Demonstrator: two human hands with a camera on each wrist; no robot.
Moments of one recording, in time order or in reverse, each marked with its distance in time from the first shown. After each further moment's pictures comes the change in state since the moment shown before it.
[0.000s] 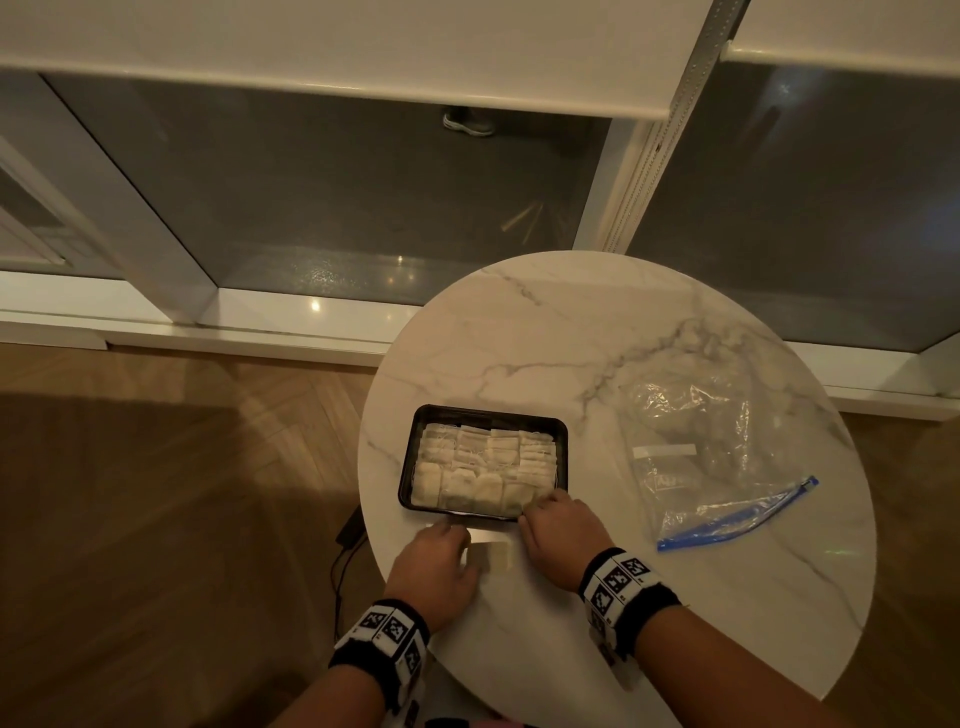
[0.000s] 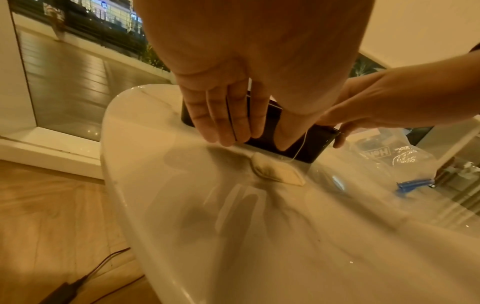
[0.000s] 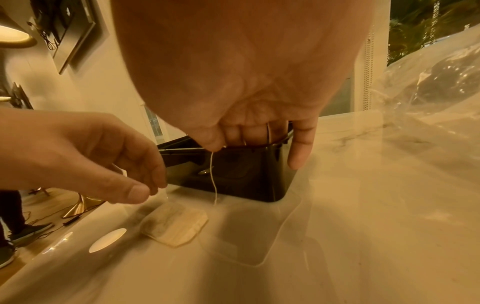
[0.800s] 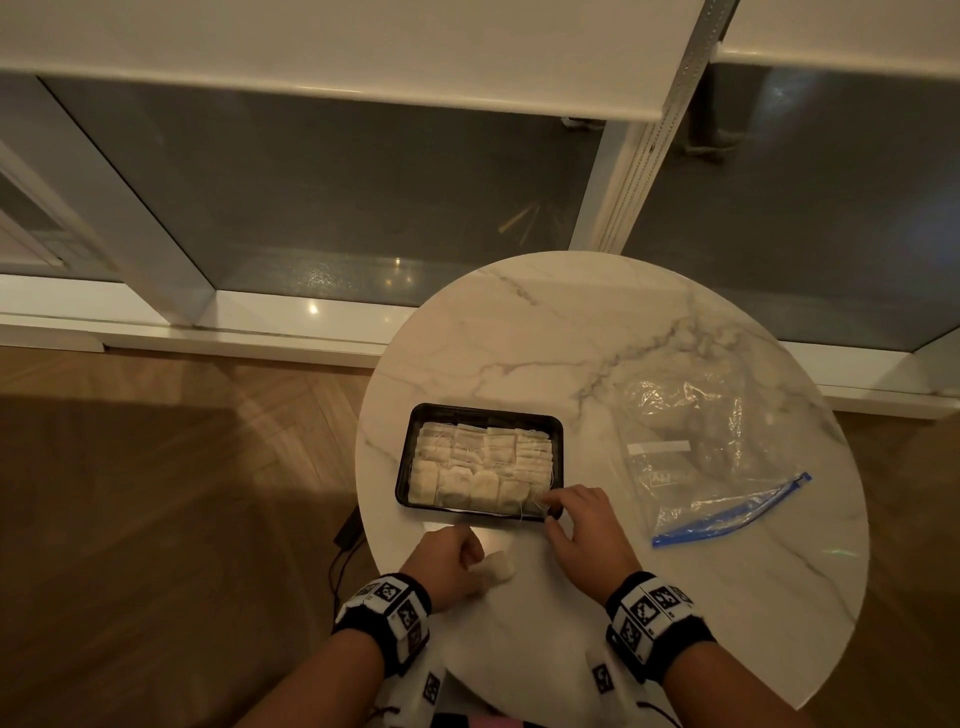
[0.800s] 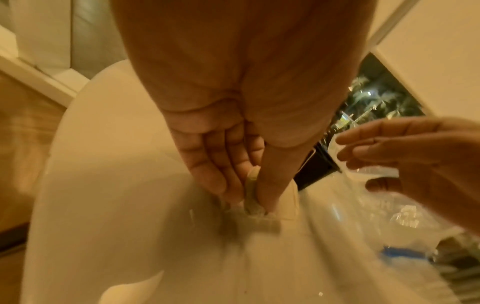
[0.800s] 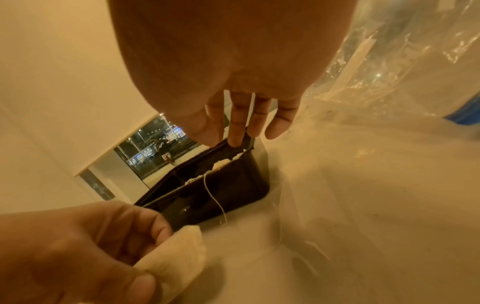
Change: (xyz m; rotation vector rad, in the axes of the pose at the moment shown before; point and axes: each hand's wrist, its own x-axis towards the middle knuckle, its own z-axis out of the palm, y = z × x) left_hand 0.009 0.014 -0.016 -0.316 -0.317 -0.172; right_hand -0.030 0.020 0.014 0.557 0.352 0.130
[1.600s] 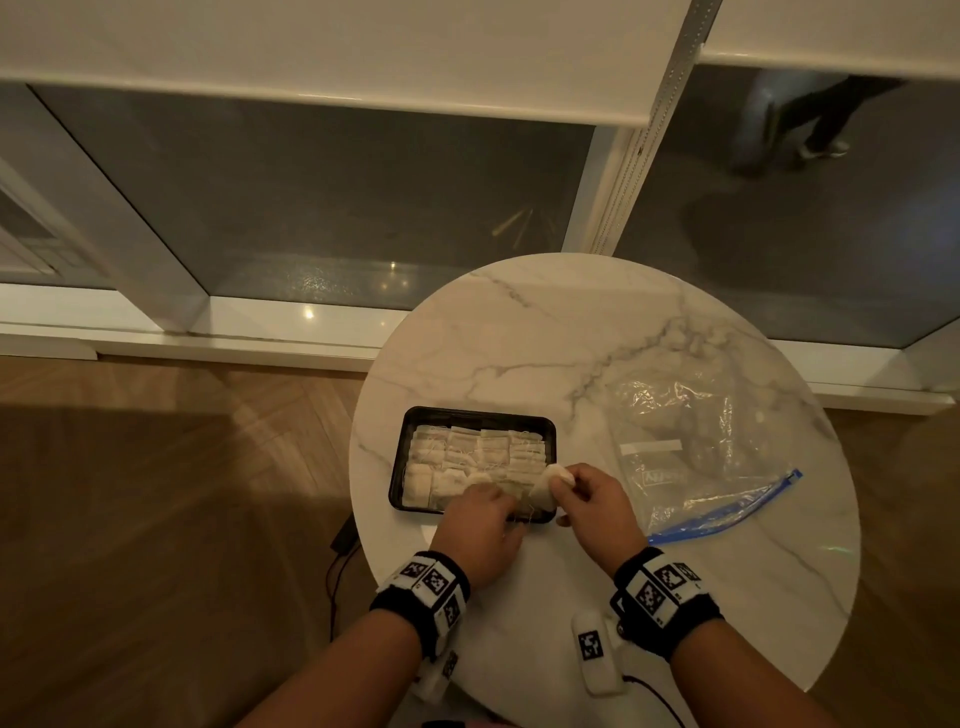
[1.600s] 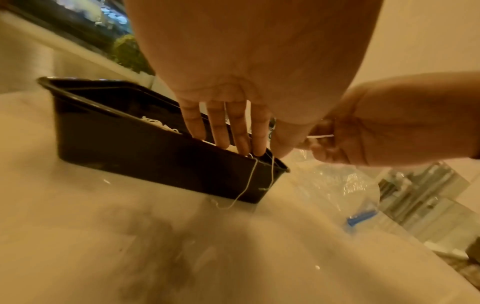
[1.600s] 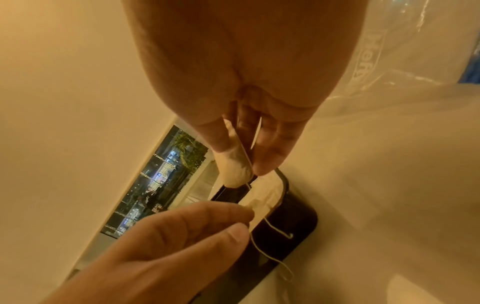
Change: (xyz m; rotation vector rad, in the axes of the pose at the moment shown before) left_hand 0.019 0.055 0.003 0.345 0.284 0.392; right_hand 0.023 0.002 -0.017 0.564 0.088 0.302
